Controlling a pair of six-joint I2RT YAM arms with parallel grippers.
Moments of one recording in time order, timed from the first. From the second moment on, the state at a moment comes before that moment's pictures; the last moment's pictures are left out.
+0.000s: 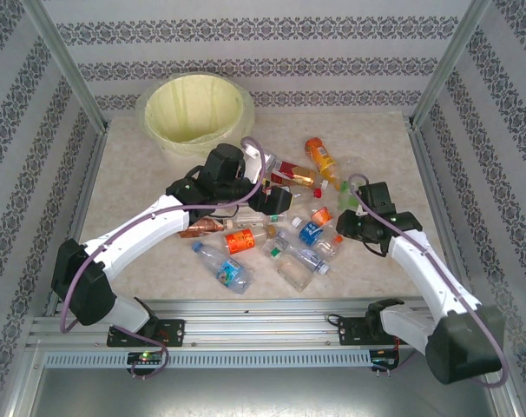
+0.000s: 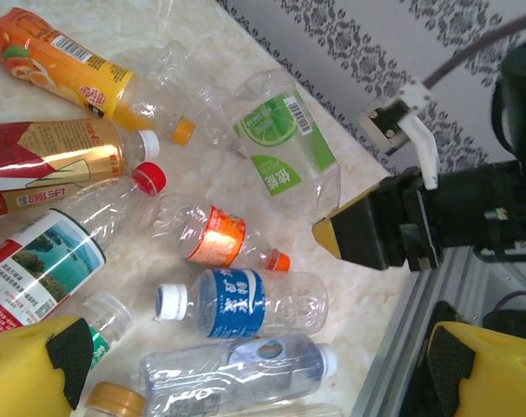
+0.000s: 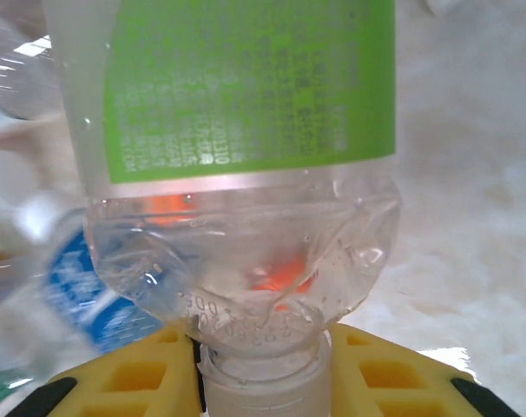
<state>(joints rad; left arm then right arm) -0.67 1.48 1.27 -0.33 0.41 -0.30 0.20 1.05 0.77 -0.74 -0.10 0.46</state>
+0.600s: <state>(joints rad) -0.65 1.52 1.25 -0.18 0.54 -0.67 0.45 0.97 0.90 -0.57 -0.41 0.54</state>
